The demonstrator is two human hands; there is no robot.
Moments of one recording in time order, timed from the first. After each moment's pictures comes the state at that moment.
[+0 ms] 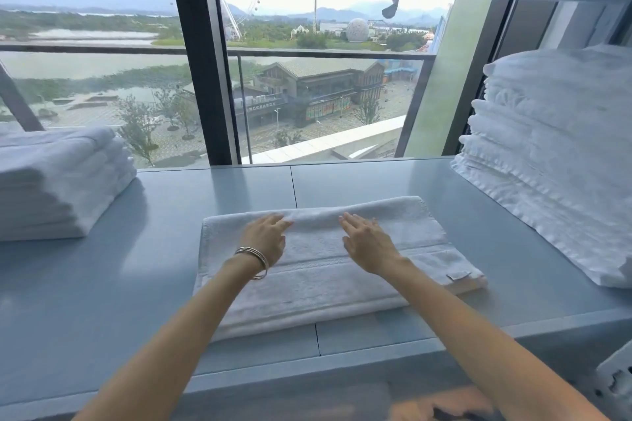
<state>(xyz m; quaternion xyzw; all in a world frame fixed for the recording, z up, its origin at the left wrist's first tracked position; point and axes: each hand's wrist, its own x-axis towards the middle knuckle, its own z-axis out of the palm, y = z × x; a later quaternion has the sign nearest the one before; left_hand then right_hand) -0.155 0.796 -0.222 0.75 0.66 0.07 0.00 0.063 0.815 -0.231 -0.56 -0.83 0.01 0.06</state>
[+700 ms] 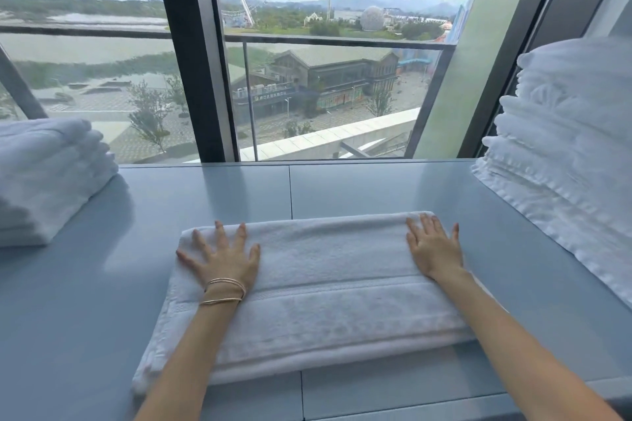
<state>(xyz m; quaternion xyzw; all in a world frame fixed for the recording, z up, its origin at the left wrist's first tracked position) -0.170 0.832 -0.273 0.53 0.84 0.05 0.04 0.172 0.908 -0.271 -0.71 -0.70 0.00 0.04</state>
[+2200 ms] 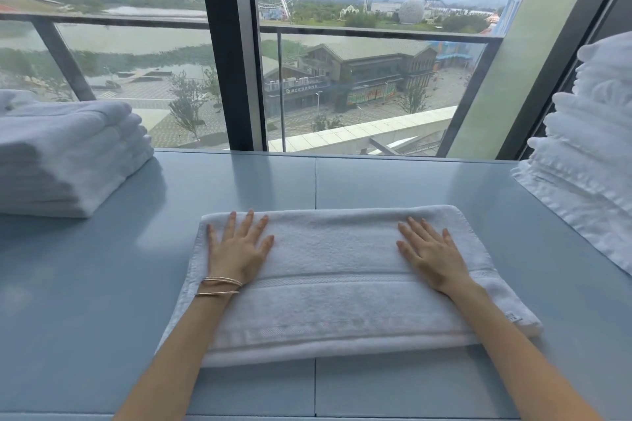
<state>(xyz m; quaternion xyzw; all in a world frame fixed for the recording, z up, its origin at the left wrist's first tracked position) -0.197 0.826 -0.274 0.61 0.79 0.04 0.05 0.138 0.893 -0.273 -0.59 -0.80 0.07 0.05</state>
